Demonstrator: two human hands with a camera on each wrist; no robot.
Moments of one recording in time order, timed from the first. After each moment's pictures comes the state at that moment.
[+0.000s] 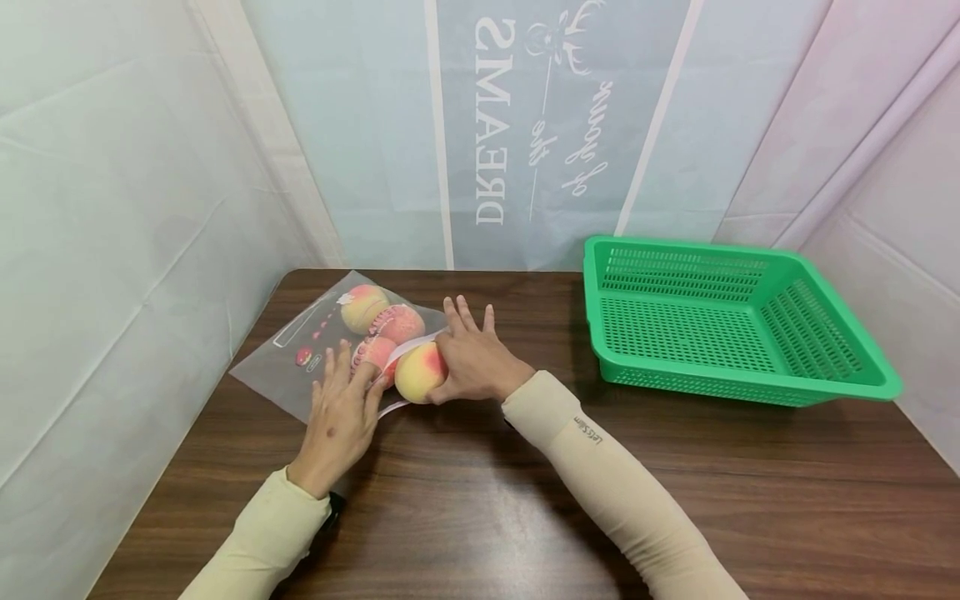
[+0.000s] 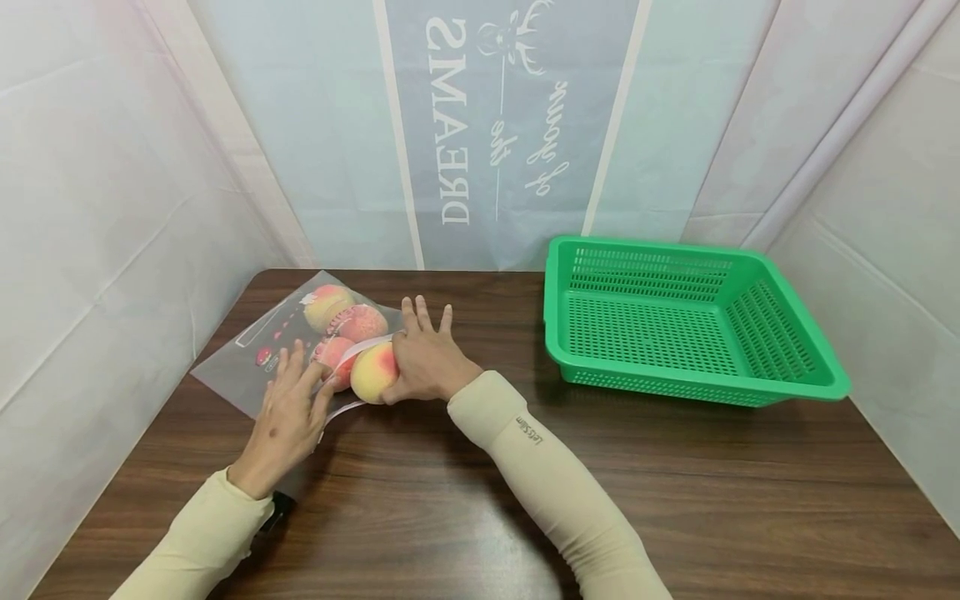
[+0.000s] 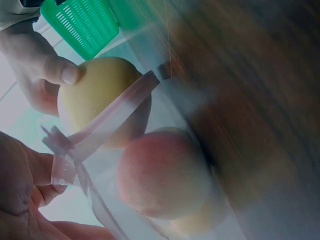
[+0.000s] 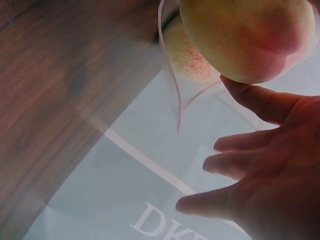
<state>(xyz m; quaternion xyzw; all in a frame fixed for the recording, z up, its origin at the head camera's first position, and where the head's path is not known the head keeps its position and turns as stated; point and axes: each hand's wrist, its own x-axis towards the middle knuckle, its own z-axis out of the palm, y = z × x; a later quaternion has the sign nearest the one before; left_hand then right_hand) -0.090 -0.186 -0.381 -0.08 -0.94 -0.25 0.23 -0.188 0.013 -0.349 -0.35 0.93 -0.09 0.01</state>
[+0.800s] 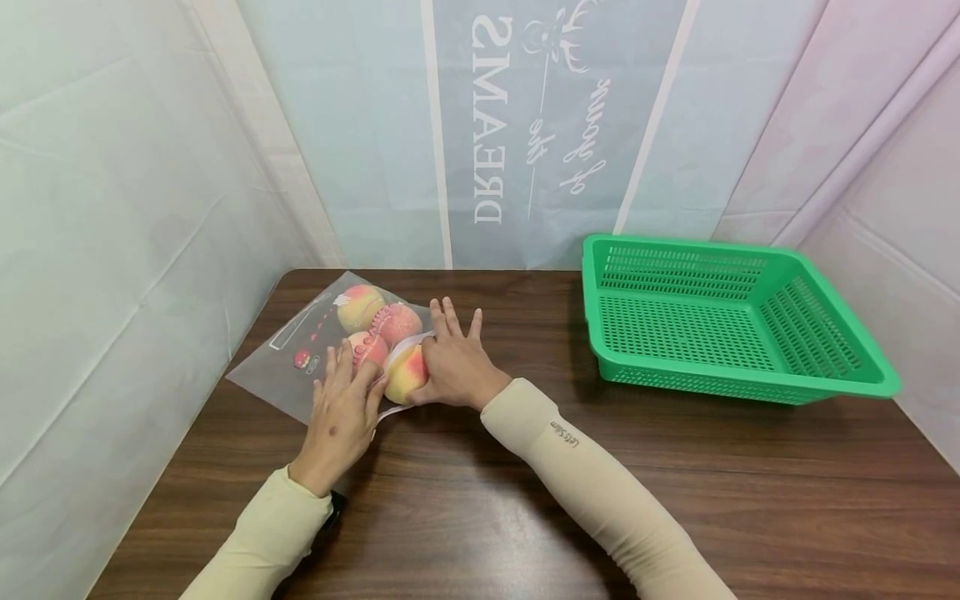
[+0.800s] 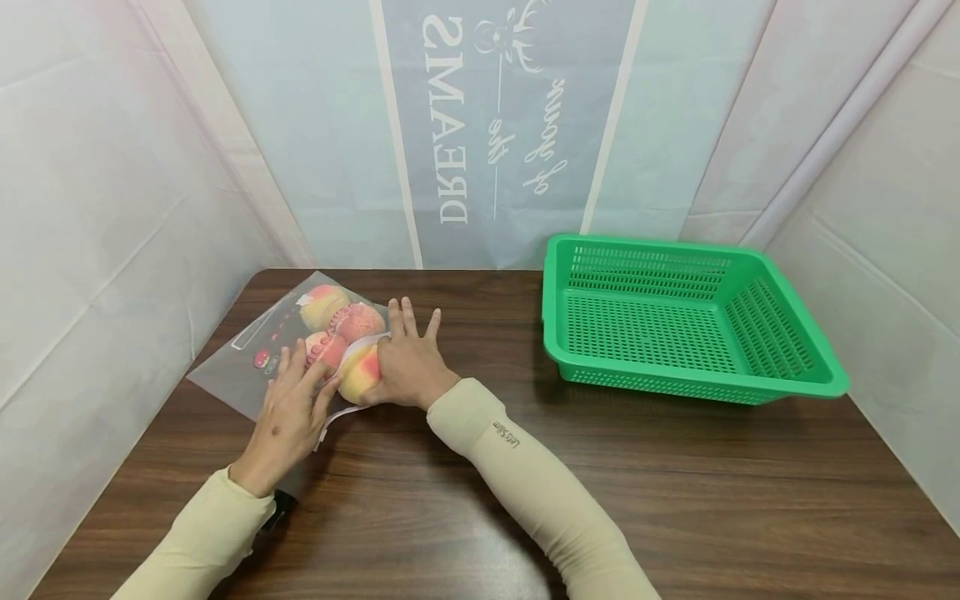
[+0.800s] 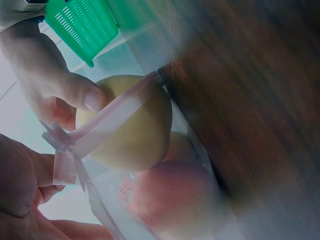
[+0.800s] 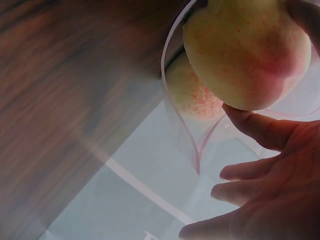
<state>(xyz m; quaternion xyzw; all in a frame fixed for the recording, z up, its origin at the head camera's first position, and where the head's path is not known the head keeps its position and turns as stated) -0.091 -0.185 -0.380 -0.08 -0.95 -0.25 0.20 -0.182 -0.013 -0.363 -0.33 0.94 -0.06 -0.03</state>
